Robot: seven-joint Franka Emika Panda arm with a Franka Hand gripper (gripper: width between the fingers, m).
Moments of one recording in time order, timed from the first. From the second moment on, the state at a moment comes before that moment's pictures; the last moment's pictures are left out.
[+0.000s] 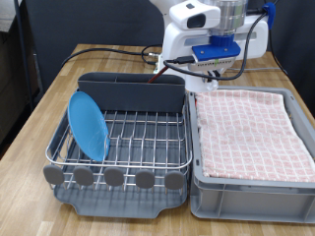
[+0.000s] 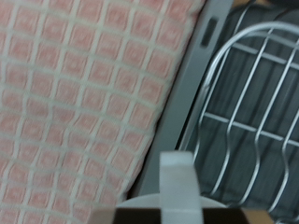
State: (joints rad) arm 0.39 0.11 -0.32 -2.01 0.02 2.14 0.53
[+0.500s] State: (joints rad) arm 0.38 0.23 -0.33 -1.89 0.04 2.16 0.54
